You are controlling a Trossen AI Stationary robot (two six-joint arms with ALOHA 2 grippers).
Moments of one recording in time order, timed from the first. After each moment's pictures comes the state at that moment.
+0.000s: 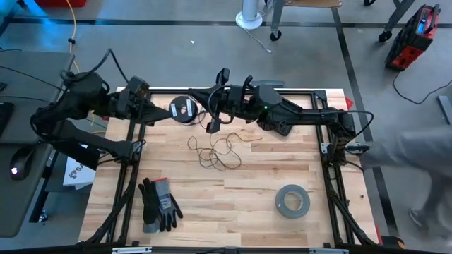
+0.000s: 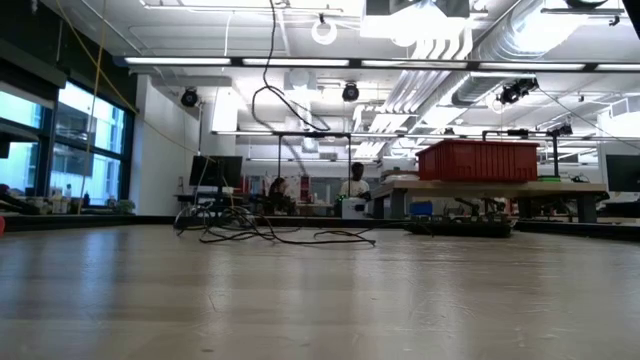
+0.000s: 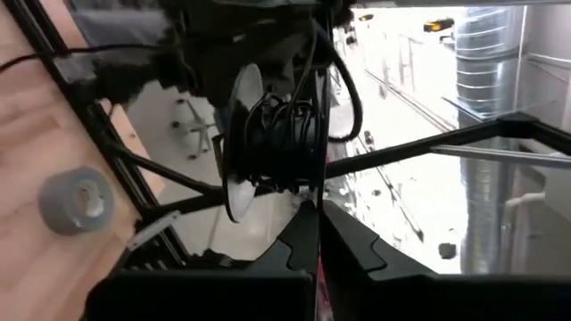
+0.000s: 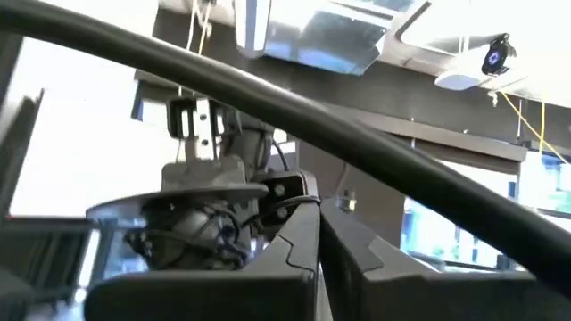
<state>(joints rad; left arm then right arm) -0.04 0.95 1.47 -0.49 0.09 -1.28 -0.05 1.88 1.79 0.60 0.01 -0.21</state>
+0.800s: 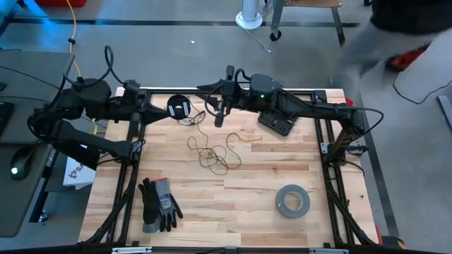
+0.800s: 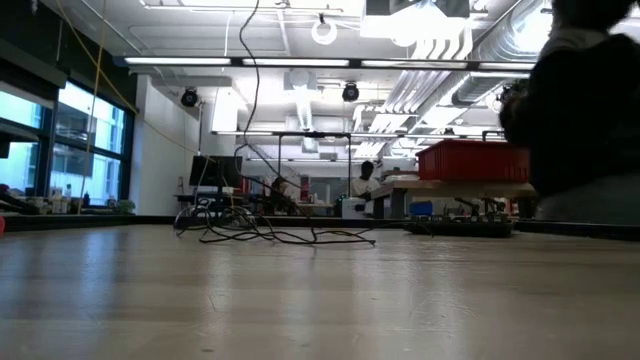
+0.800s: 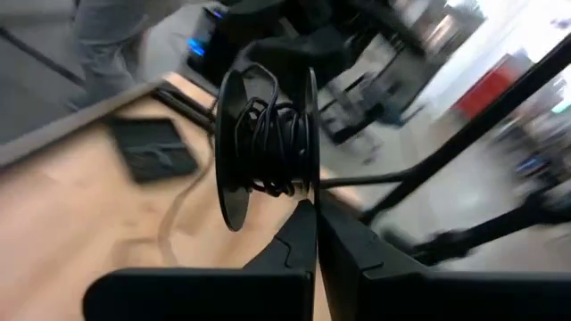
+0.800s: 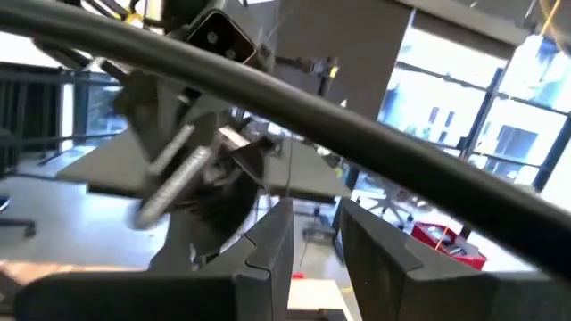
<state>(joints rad) -0.03 0.91 1.47 -0.82 -0.13 -0.56 -0.09 1.77 1.79 0.07 0.07 -0.26</state>
